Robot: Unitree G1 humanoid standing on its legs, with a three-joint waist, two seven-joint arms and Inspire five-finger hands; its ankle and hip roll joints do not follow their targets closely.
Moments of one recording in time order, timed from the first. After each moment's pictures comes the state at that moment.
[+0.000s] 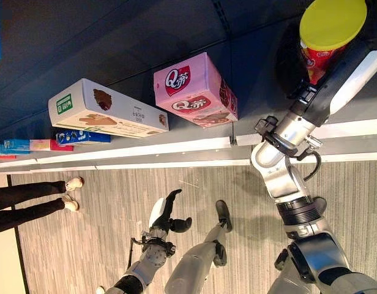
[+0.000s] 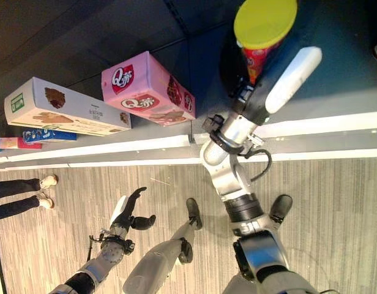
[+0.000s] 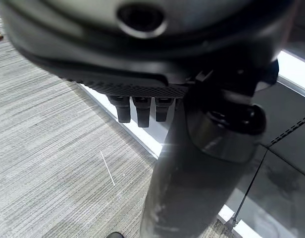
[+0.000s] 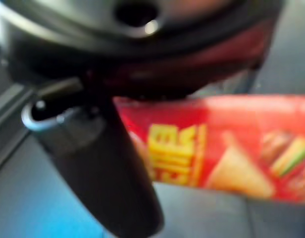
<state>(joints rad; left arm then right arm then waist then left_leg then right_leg) -0.18 0.16 -0.47 0.81 0.20 -0.27 0.45 -0.73 -0.30 0.19 0.19 -0.48 -0.17 -1.14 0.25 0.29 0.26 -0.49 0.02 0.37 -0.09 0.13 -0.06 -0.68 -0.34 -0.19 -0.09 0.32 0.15</state>
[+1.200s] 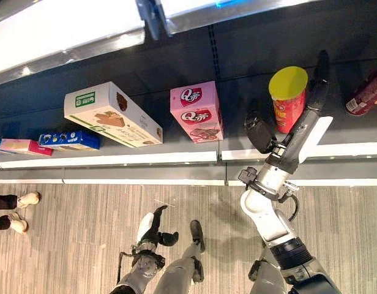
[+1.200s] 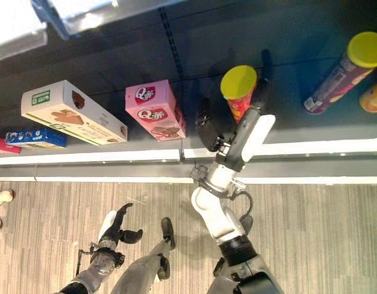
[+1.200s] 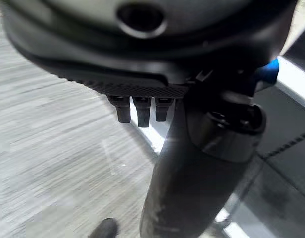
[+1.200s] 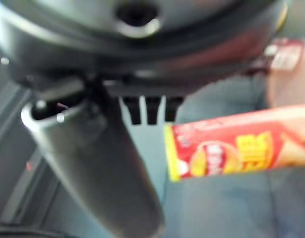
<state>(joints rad) -0.10 0.17 -0.38 0.96 0.20 -0.23 0.47 -0.38 -0.25 0.31 0.05 -0.40 -0.27 -1.09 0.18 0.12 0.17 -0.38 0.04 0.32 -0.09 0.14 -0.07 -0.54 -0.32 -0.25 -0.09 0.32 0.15</state>
